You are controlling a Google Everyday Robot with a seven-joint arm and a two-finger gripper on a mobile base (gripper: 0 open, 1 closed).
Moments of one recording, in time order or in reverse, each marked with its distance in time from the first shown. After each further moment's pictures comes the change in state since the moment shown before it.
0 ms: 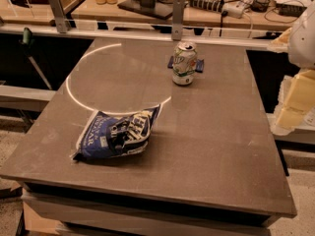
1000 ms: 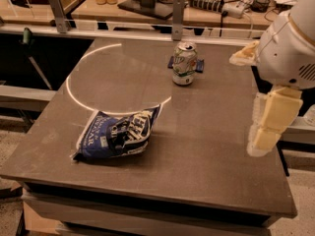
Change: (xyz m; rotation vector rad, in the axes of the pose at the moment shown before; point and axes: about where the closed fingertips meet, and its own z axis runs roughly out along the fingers) arm -0.055 0.050 0.006 -0.094 -0.110 -0.168
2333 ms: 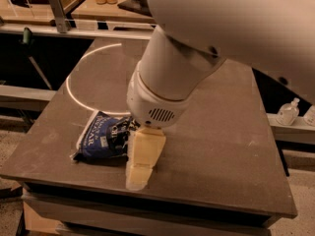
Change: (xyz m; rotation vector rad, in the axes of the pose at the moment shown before) arm -0.164 0.053 0.098 -0.123 -0.125 -0.105
